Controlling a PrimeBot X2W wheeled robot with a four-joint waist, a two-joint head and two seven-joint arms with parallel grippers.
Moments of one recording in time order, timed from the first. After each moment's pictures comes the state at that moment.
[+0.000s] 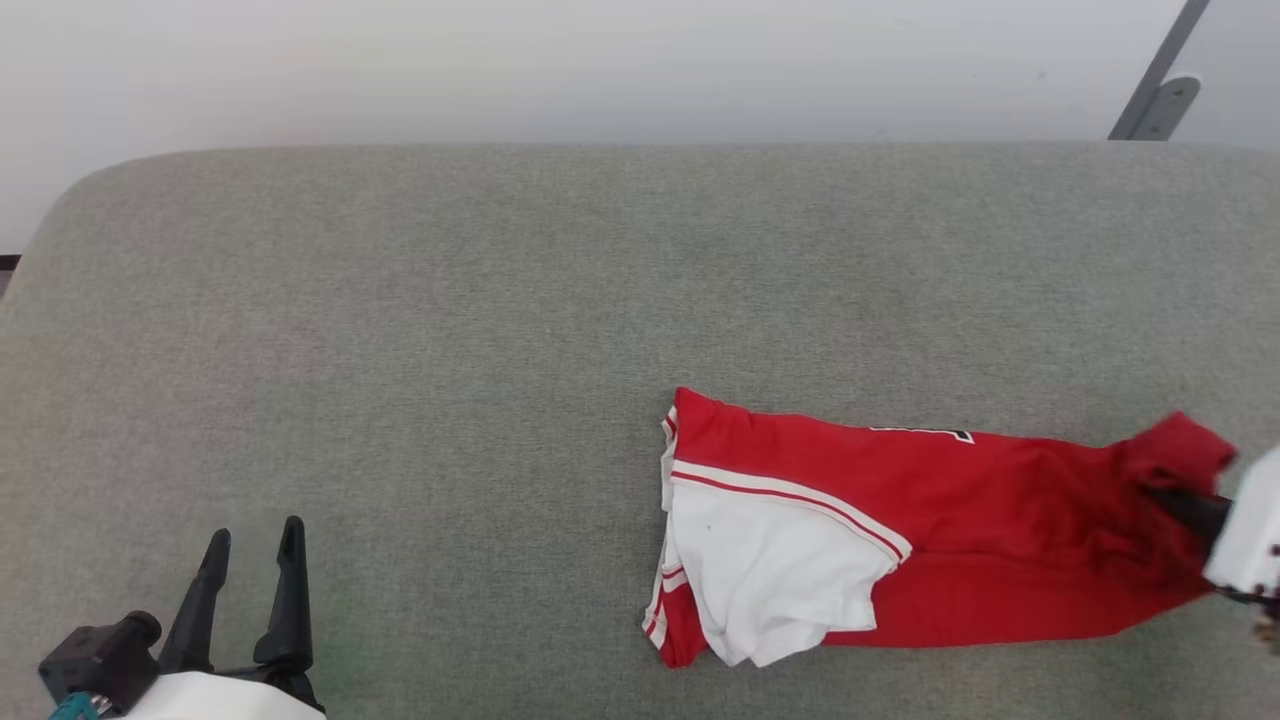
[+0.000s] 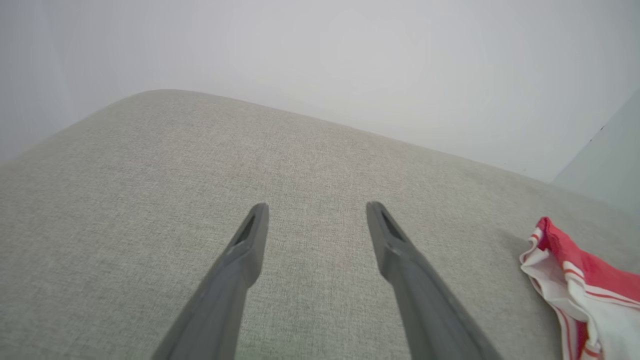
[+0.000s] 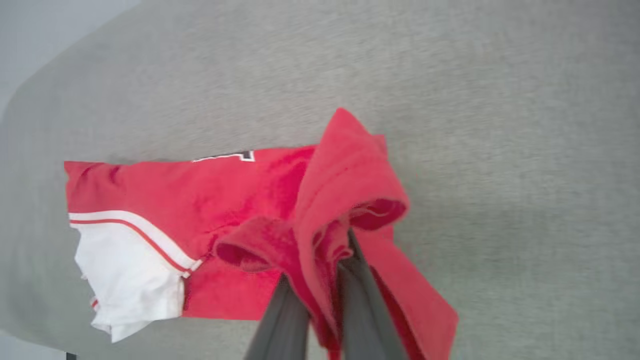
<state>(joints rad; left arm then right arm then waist) 0.05 0.24 0.00 0.21 -0.51 -0.12 -0.26 -0.21 -0.29 -0.31 0.07 0.63 0.13 1.01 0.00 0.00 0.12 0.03</state>
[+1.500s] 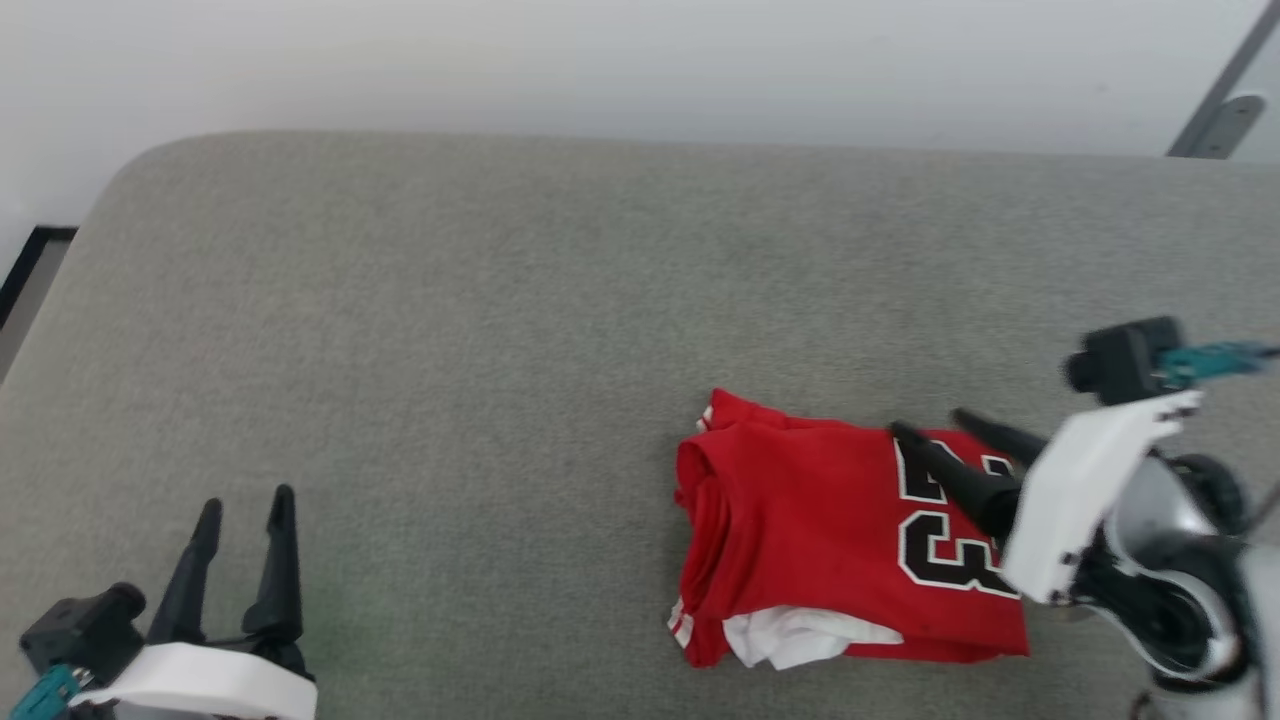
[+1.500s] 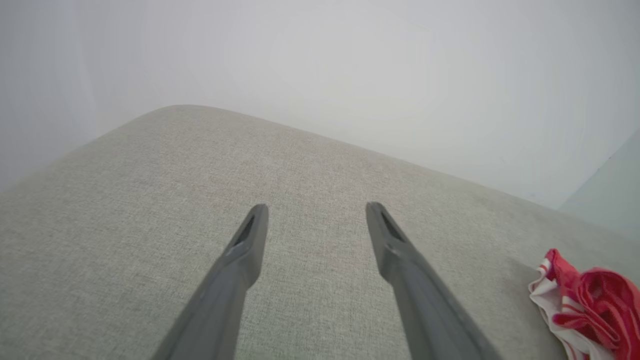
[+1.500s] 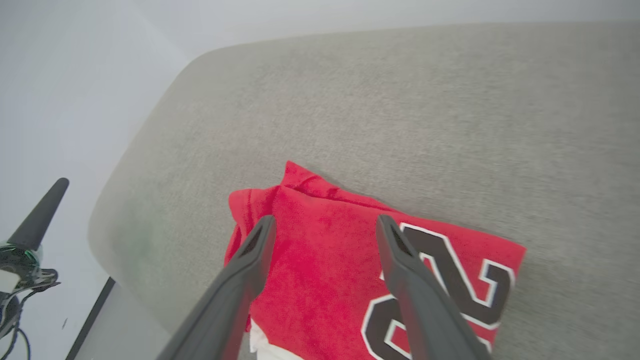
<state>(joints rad) -0.01 0.26 -0.02 0.22 -0.56 -0.13 -0.26 -0.21 -0.17 0.05 -0.14 0.64 0.13 0.85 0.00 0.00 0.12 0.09</state>
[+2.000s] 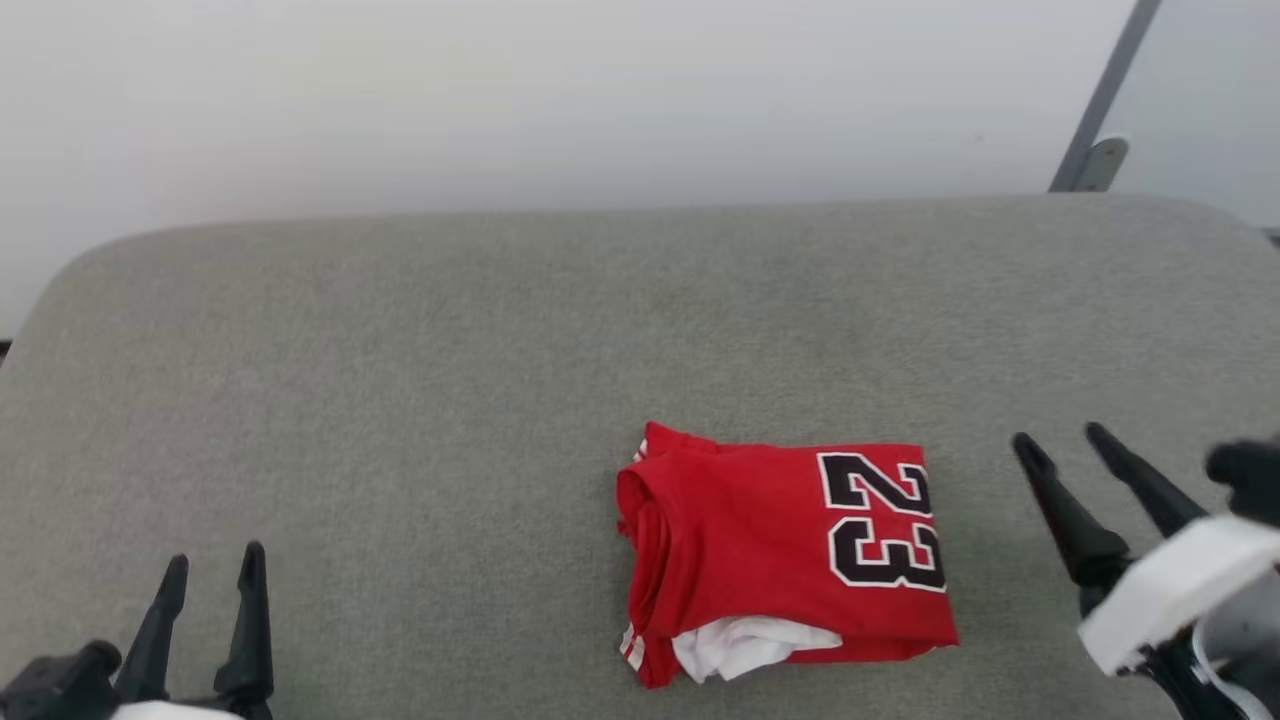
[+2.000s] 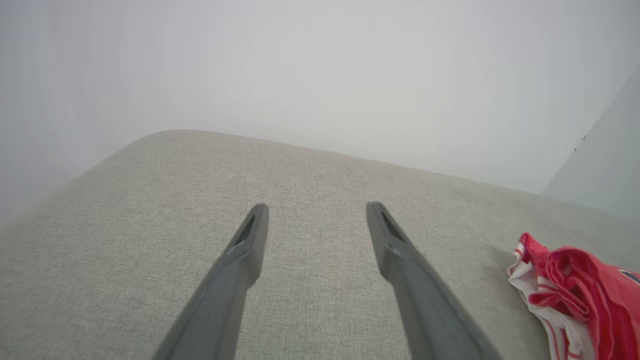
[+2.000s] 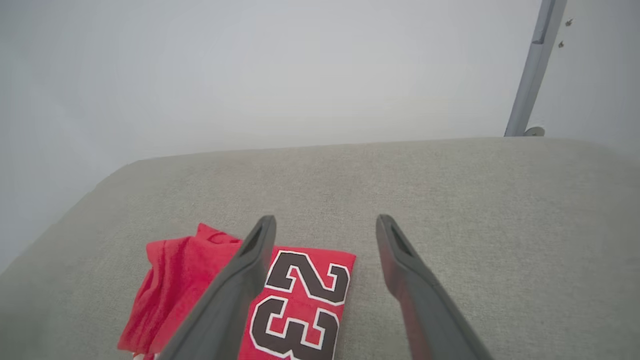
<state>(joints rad) 0.09 0.28 0.04 0.18 -0.49 -0.13 -0.26 -0.01 -0.27 -0.01 -0.16 0.55 0.13 0.36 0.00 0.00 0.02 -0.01</state>
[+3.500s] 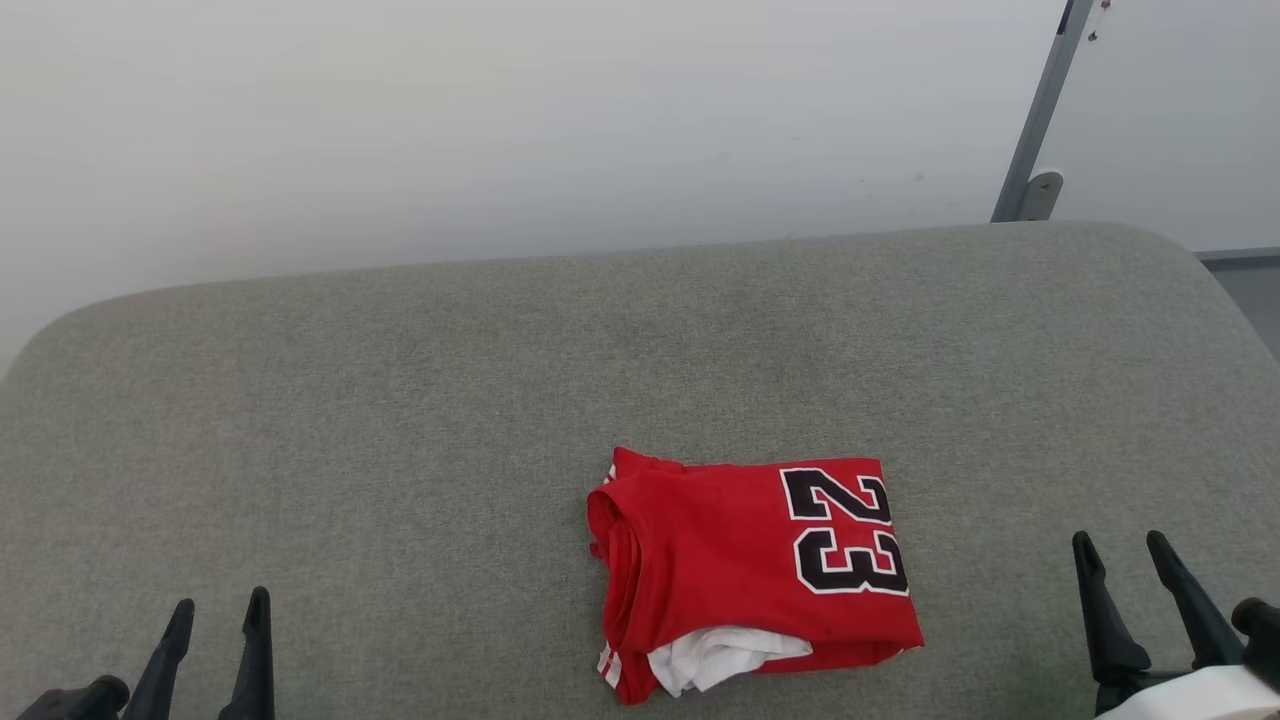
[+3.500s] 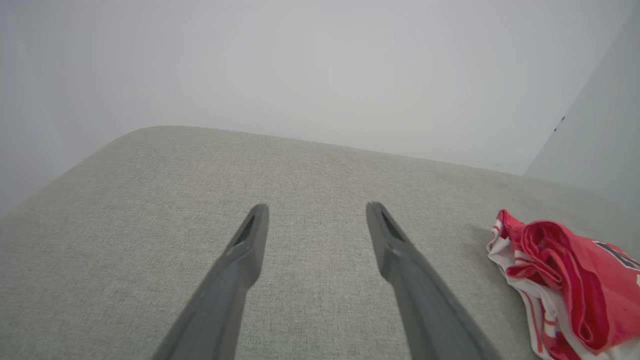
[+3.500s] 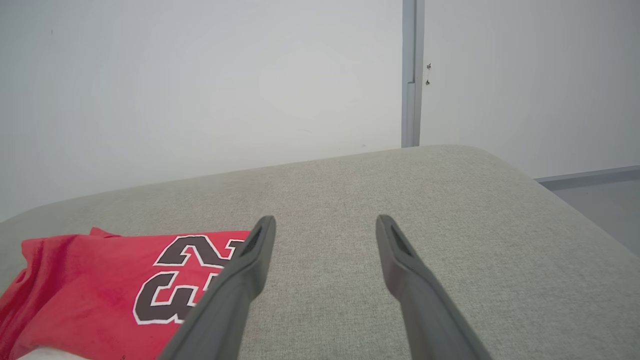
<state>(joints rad) 0.15 0.29 0.02 0.21 -0.49 -0.13 -0.26 0.07 -0.29 0.02 0.25 0.46 0.13 -0.26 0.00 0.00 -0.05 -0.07</state>
